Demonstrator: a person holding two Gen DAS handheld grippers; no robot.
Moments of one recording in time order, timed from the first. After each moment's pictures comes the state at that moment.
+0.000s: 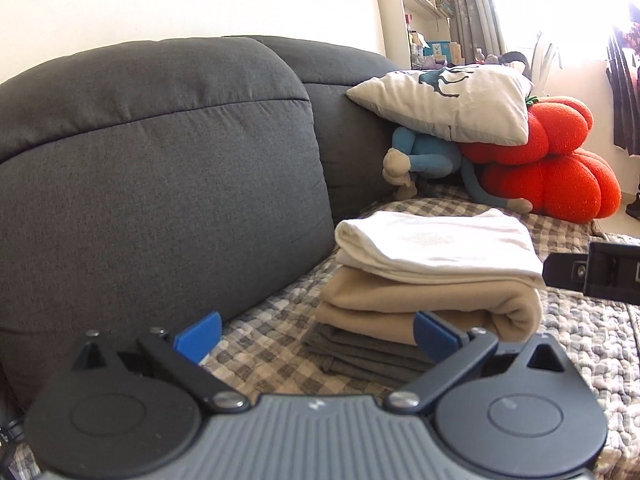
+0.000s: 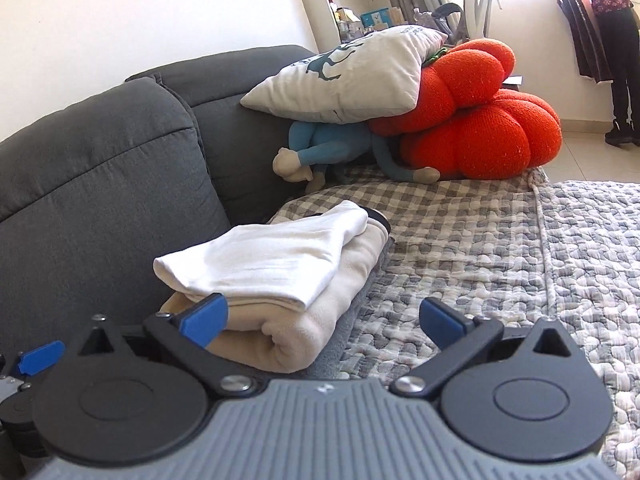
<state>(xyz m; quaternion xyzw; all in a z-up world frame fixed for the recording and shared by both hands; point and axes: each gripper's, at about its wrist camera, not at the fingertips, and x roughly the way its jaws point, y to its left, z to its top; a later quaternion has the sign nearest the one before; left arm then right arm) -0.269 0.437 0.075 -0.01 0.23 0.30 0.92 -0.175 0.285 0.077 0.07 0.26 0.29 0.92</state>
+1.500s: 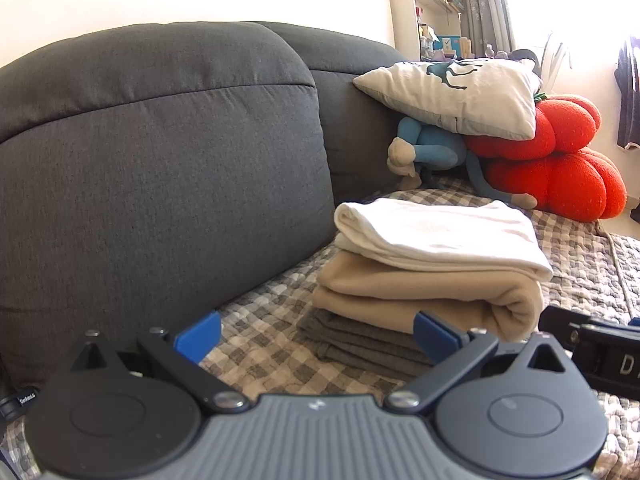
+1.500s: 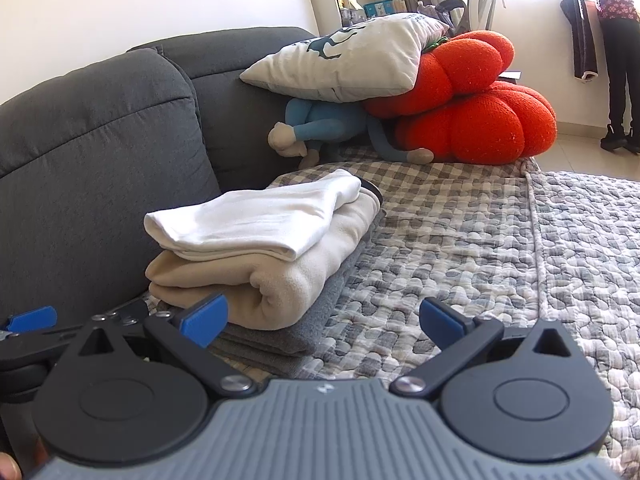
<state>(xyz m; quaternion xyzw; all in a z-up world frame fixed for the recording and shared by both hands) -0.267 0.436 0.067 -0.03 0.24 0.31 0.92 -0.190 0.288 0.058 0.04 0.27 0.28 0.92</state>
